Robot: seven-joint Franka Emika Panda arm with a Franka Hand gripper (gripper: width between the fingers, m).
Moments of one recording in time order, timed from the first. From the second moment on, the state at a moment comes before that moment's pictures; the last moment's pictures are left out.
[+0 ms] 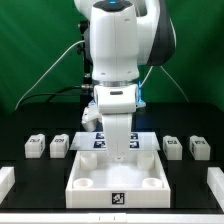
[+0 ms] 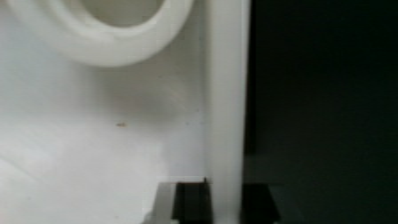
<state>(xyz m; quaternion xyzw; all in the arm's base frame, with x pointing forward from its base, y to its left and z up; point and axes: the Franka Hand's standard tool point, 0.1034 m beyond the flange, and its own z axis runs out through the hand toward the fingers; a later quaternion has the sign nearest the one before) 0.431 -0.010 0.012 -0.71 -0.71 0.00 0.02</state>
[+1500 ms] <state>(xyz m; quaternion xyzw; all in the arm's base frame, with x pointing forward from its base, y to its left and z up) 0.495 0.070 0.012 -0.72 -0.69 -0.03 0.03</state>
